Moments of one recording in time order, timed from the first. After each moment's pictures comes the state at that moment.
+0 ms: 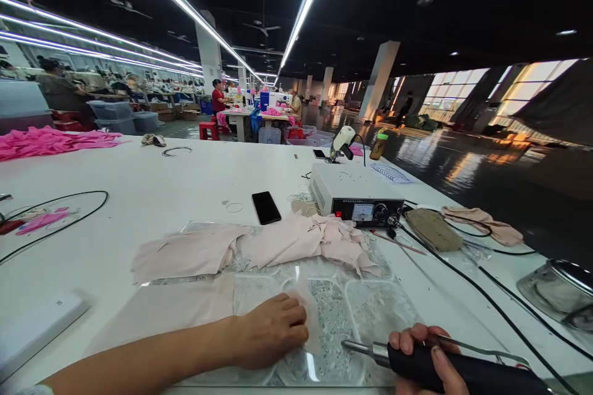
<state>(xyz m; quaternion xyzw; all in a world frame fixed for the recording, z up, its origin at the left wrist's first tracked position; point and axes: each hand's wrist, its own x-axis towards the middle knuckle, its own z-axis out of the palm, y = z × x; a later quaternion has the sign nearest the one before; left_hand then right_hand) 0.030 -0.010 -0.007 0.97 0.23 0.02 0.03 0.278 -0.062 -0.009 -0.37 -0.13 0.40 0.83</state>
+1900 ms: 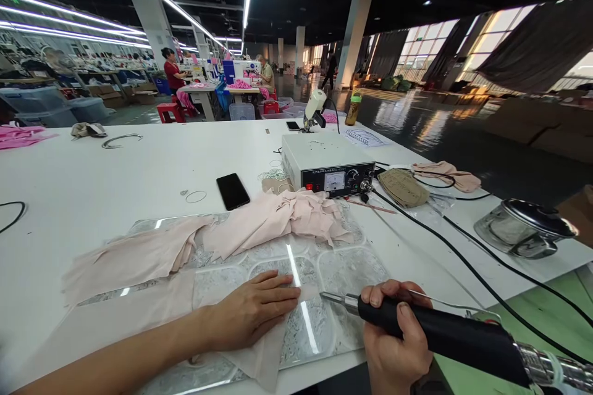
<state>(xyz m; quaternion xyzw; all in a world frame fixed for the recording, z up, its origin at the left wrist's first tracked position) 0.044 0.008 -0.024 0.96 0.15 0.20 0.14 0.277 -0.046 -0.010 -0.35 -0.15 0.29 0.87</state>
